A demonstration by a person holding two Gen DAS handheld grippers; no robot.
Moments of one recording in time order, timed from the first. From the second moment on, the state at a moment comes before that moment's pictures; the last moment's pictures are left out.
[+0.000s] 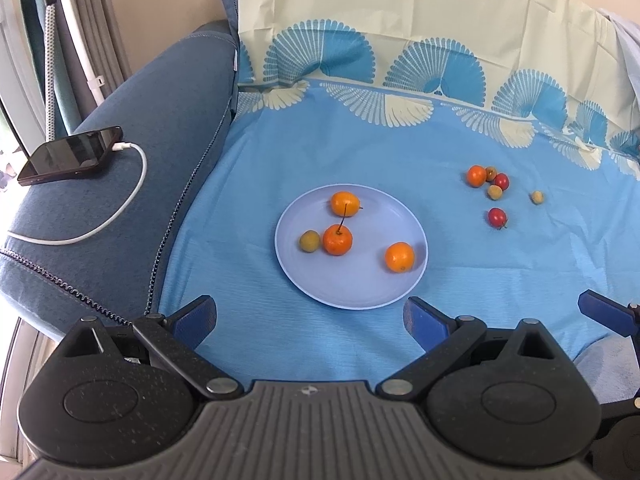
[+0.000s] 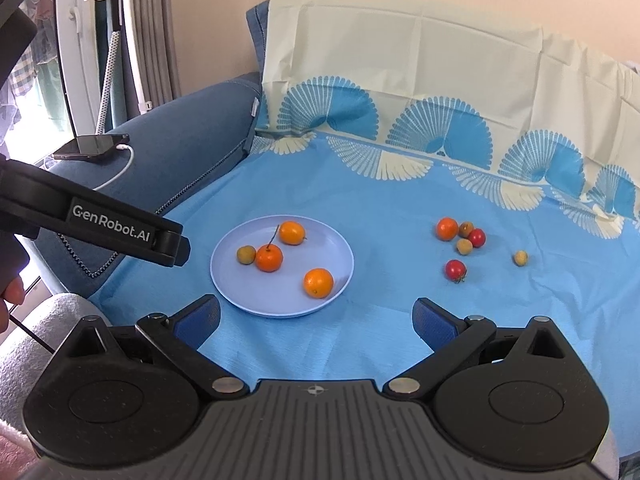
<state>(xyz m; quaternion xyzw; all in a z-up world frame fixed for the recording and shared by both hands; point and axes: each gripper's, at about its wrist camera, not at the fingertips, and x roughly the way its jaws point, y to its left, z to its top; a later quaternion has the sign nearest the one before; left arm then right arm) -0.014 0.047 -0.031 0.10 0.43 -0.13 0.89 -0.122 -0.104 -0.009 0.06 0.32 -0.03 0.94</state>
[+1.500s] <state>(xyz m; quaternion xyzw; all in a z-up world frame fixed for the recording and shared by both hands) 0.141 -0.283 -0.195 0.18 0.53 -0.26 0.79 0.004 -0.423 -0.171 0.15 0.36 -0.23 0.89</state>
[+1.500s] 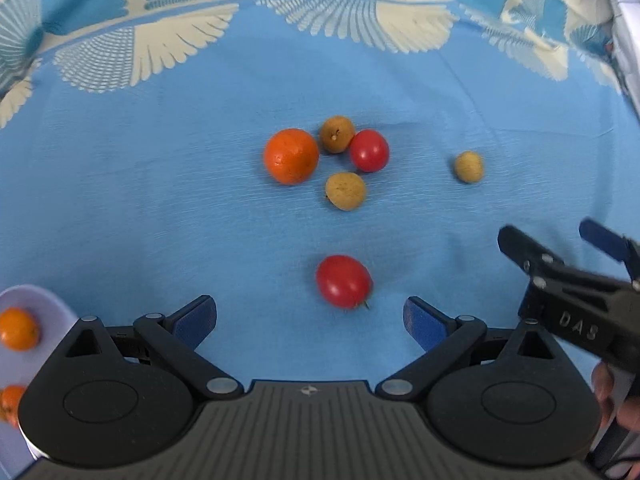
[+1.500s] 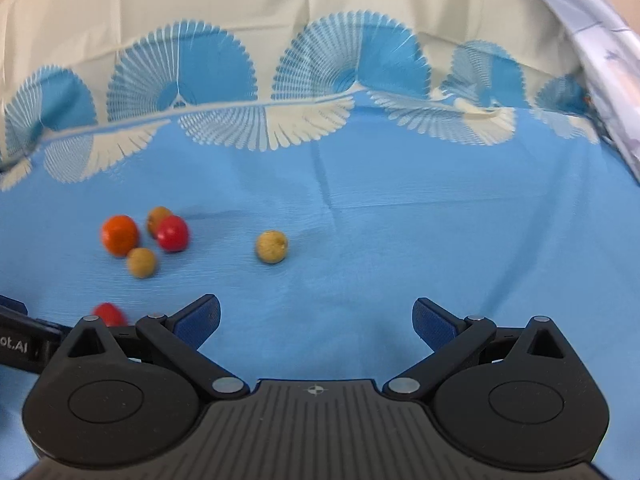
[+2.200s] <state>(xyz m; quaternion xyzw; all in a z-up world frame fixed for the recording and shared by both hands) 0.154 -0.286 -0.198 0.18 0.52 -0.28 0.79 0.067 -0.439 -0.210 0.12 0.33 -0.17 0.92</state>
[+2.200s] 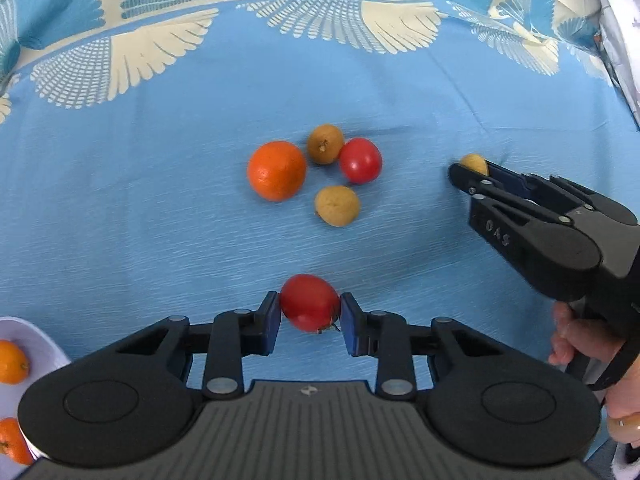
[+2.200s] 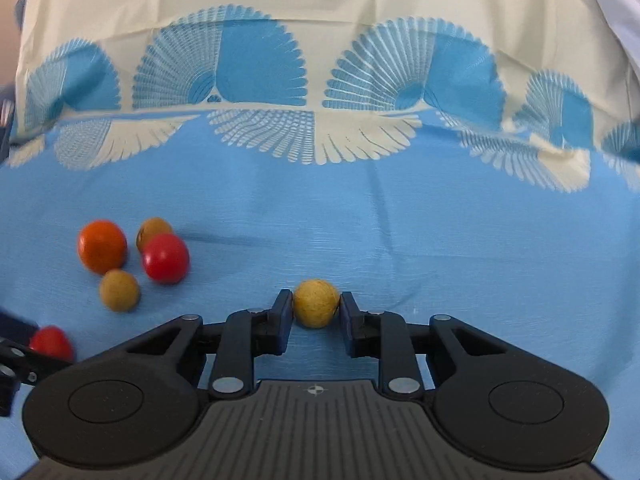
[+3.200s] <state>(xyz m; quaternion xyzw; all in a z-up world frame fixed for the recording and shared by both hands) 0.035 -0.066 -0.037 0.12 0.45 -0.21 0.86 -0.083 -0.246 -0.048 0.17 0.30 -0.04 0.94</state>
